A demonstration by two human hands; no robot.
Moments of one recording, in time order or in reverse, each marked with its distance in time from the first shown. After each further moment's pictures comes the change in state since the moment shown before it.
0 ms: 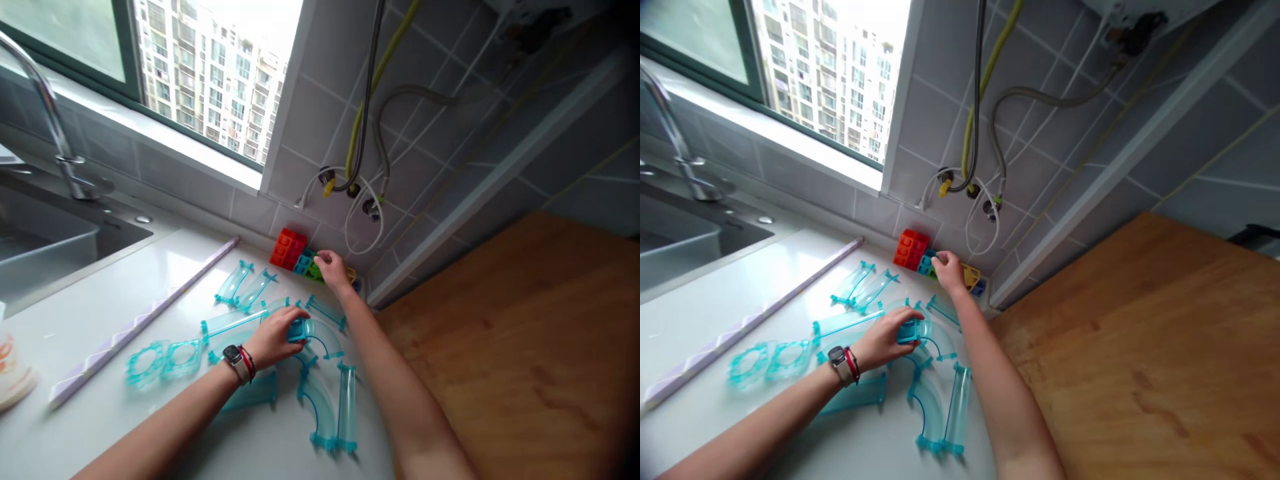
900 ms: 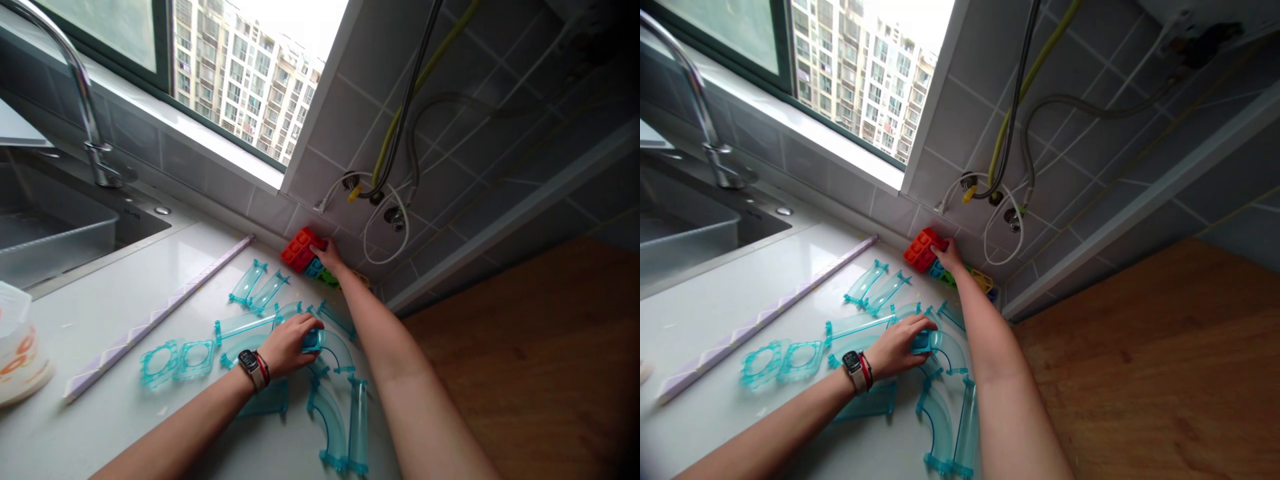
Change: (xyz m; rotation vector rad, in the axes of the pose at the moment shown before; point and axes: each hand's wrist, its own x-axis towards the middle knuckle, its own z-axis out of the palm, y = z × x) left_hand -0.002 -0.005 0.002 0.054 -0.056 -0.011; right_hand 0.091 0.065 0.073 -0.227 -0.248 -0.045
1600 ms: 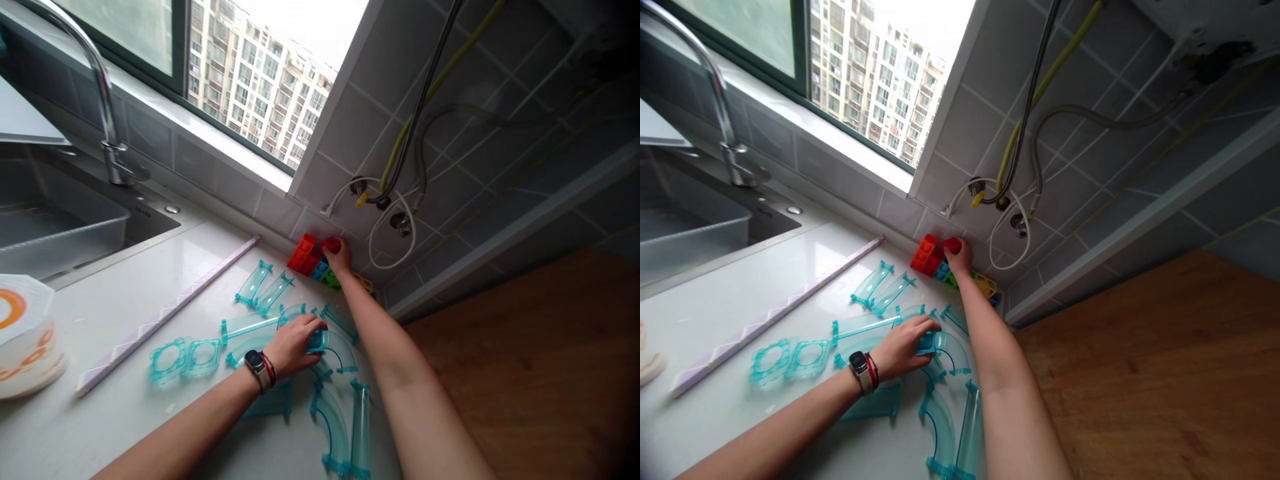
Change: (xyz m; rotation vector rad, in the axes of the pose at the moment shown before) left_hand 0.000 0.002 -0.002 0.003 0.031 -0.025; right_hand -0.012 -0.016 -0.011 -0.089 0.279 -0.108
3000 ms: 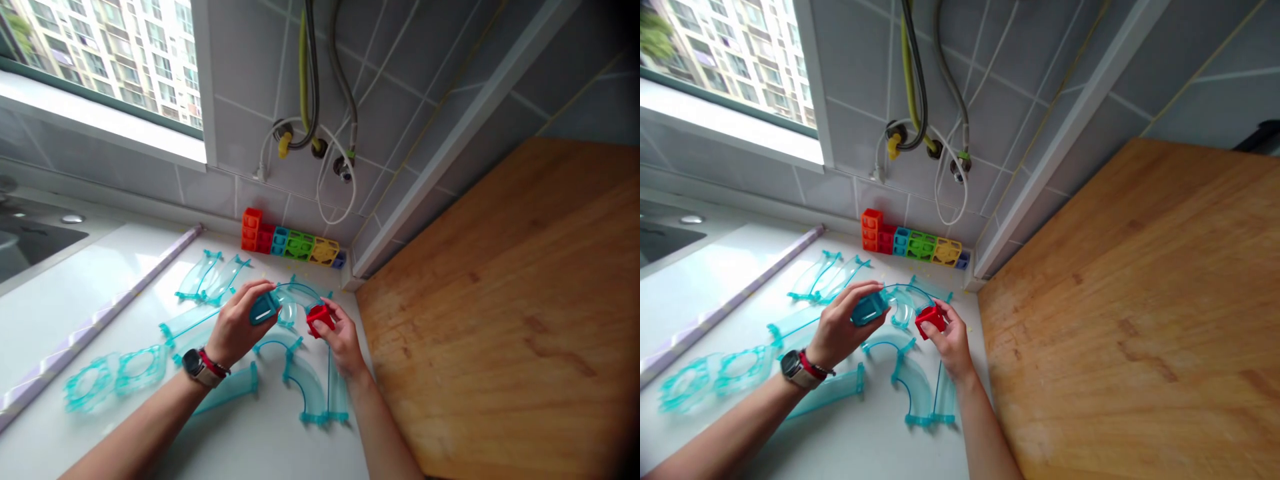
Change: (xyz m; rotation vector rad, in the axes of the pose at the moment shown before) left_hand 0.003 0.012 -0.007 0.077 0.403 0.216; right_hand -0.278 -0.036 -0.156 0.777 -0.059 0.513
